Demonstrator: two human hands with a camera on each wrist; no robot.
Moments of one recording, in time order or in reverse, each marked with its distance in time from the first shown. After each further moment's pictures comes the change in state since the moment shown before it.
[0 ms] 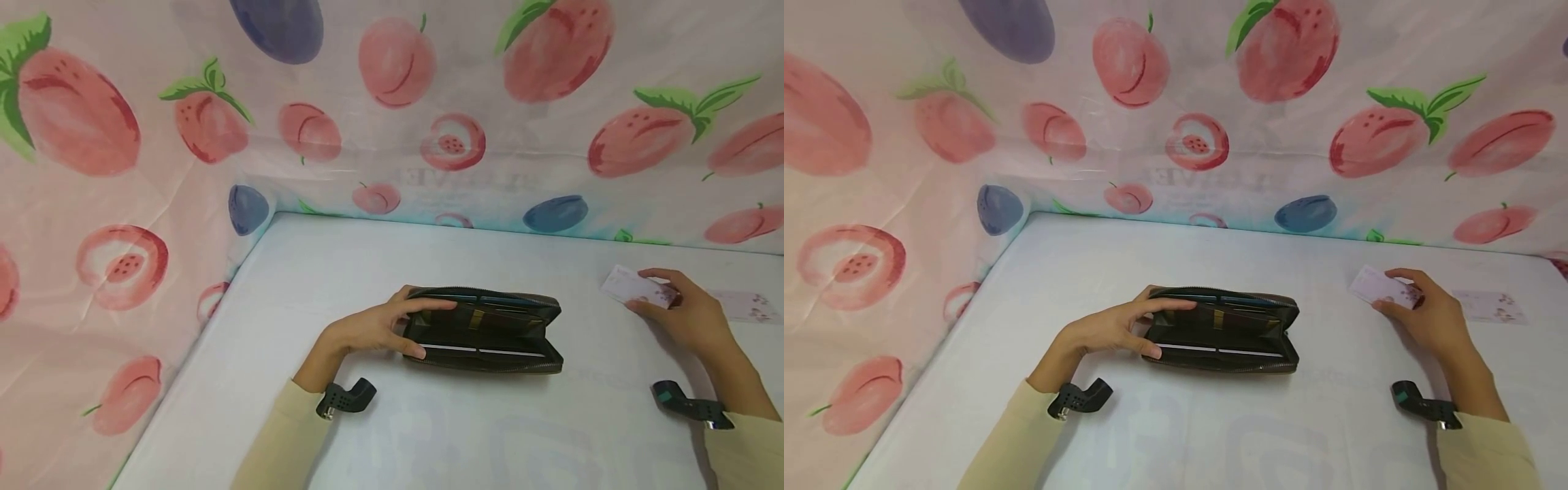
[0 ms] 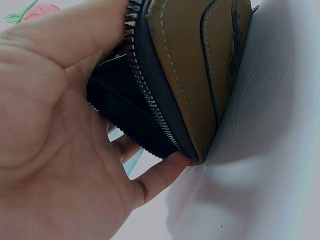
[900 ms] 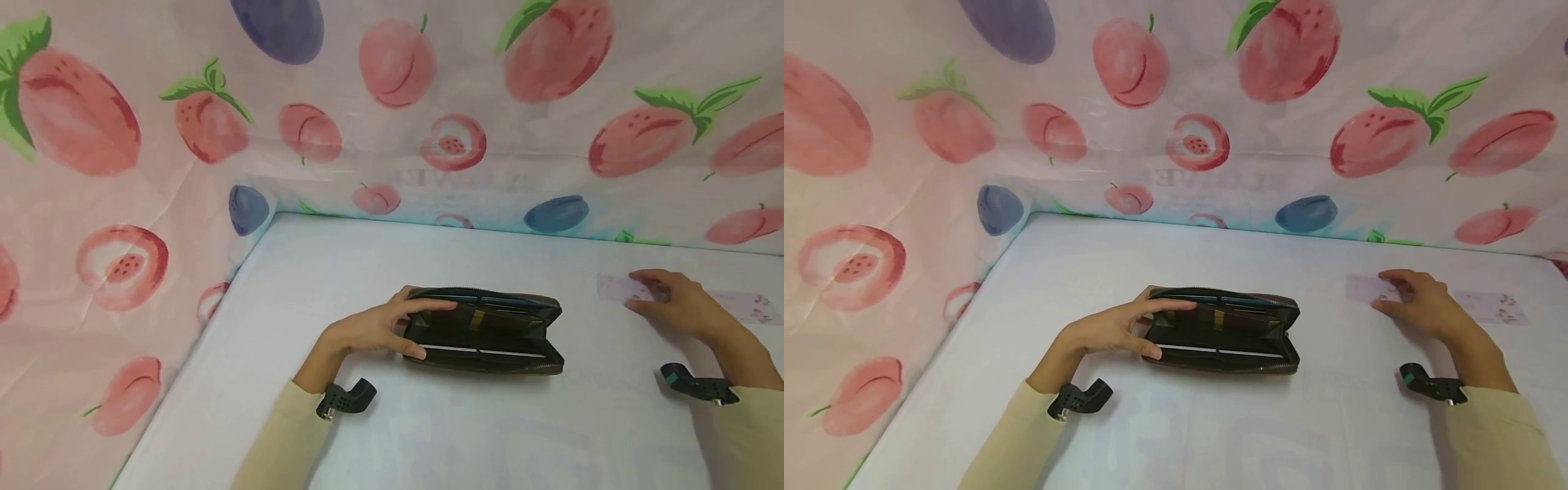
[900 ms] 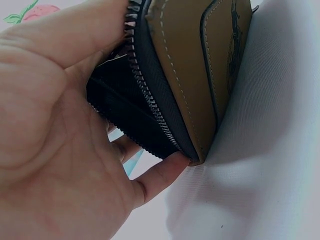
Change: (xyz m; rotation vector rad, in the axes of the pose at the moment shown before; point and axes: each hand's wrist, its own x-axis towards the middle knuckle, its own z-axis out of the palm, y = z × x) left_hand 0.000 -0.001 0.000 0.006 -0.001 -0.019; right_hand 0.028 0.005 -0.011 -0.034 -0.285 -0.127
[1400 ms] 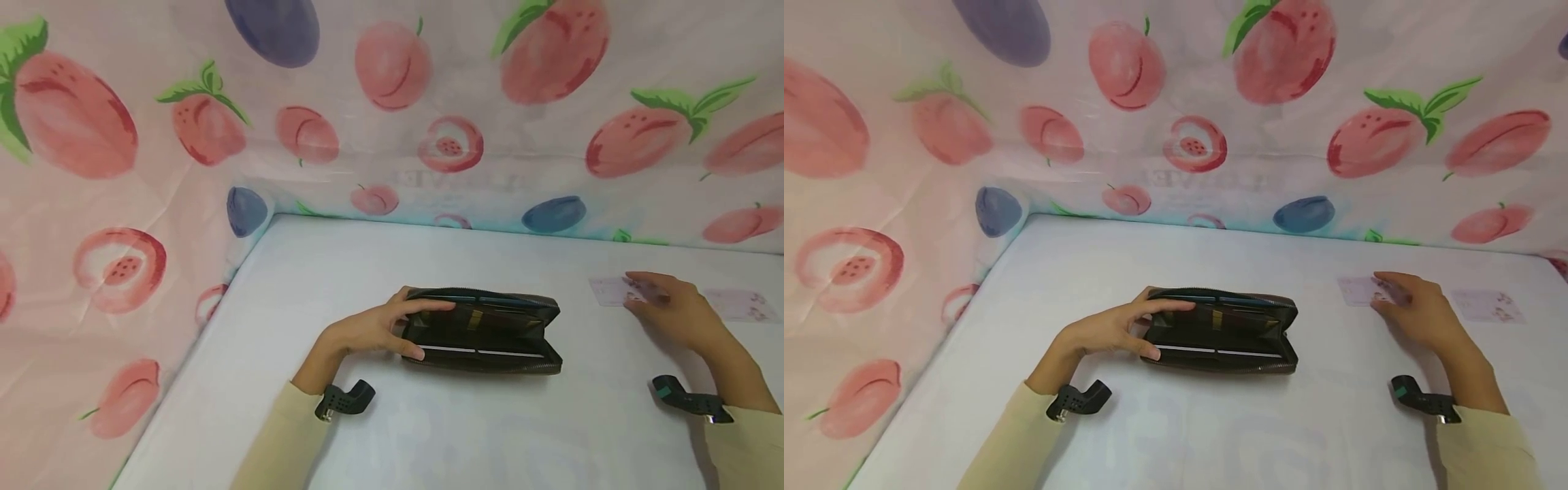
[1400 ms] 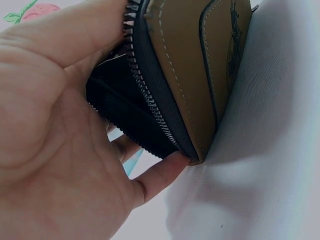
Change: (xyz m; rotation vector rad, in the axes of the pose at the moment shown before) left_hand 0.001 0.000 0.000 -0.017 0.002 0.004; right_hand -0.015 -0.013 0.008 0.013 0.132 -0.053
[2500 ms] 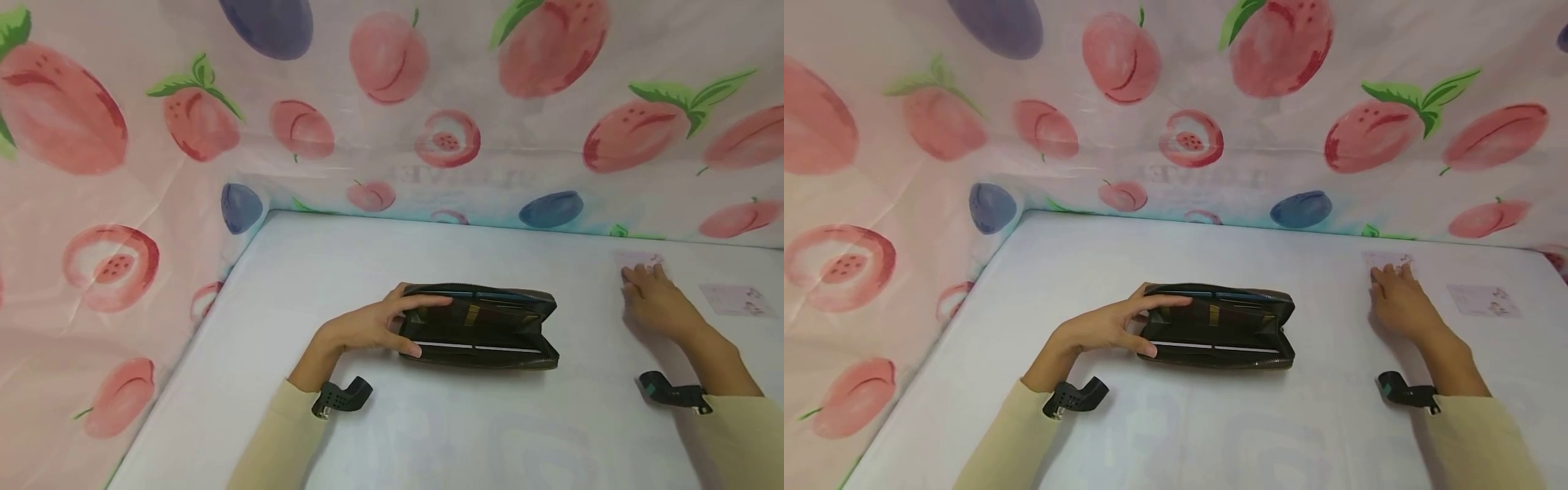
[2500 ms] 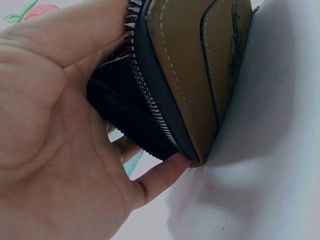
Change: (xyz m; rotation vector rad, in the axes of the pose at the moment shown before) left_hand 0.000 0.002 0.000 0.008 -0.006 0.002; right_hand 0.006 -0.019 0.003 -0.115 -0.112 0.028
